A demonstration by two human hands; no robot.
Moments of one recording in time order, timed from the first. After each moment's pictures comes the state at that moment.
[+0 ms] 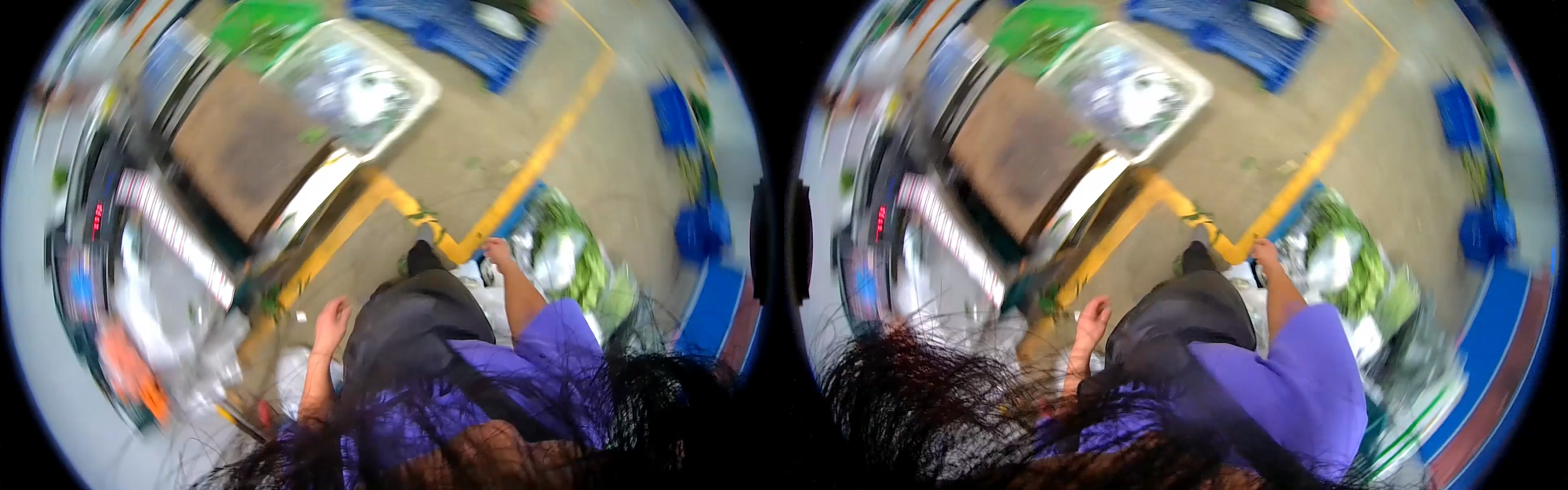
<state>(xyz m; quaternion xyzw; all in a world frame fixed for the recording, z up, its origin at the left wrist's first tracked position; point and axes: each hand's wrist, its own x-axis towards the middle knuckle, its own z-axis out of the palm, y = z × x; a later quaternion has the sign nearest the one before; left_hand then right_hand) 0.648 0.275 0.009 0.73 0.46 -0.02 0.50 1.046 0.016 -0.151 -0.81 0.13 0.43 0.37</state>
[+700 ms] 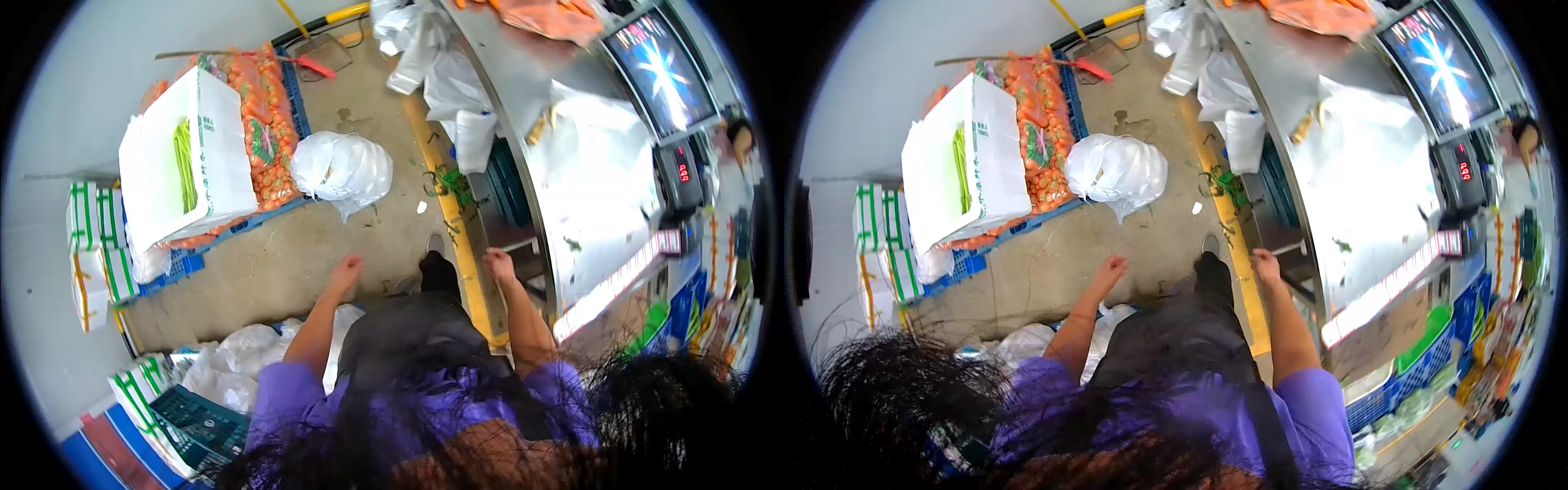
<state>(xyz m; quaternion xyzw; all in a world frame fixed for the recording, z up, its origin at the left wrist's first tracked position) 0.243 0.010 -0.088 -0.05 0.81 0.48 0.32 0.388 0.445 -0.109 -0.44 -0.59 0.66 -0.13</state>
